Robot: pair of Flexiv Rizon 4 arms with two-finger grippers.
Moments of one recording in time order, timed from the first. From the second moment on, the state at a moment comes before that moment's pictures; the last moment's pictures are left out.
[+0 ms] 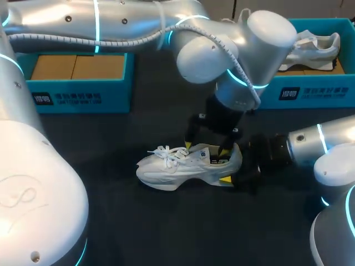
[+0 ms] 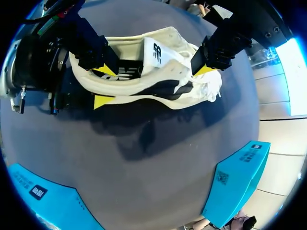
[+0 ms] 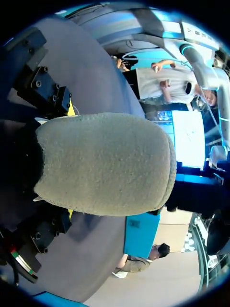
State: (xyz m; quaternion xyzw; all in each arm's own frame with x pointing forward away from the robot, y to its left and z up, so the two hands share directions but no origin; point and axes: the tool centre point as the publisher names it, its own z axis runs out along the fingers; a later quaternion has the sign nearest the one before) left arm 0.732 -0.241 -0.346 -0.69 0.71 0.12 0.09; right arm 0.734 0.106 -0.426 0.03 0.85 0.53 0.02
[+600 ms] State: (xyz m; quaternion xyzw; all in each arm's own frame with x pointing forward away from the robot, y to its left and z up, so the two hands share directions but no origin) left arm 0.725 -0.217 -0.362 -0.68 0.70 0.17 0.12; right arm 0.734 0.106 -0.426 0.03 0.85 0.53 0.02
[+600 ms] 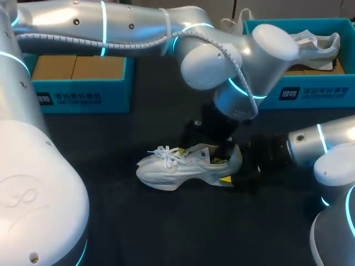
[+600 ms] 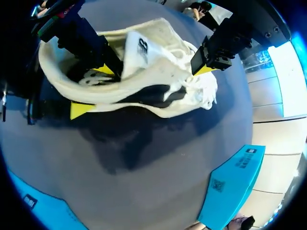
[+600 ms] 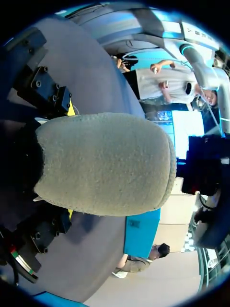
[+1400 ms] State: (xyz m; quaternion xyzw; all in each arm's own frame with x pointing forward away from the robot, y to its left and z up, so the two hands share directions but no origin) left arm 0.710 -0.197 -0.340 -0.66 0.70 0.20 0.16; right arm 0.734 0.106 -0.426 0.03 0.85 0.53 0.02
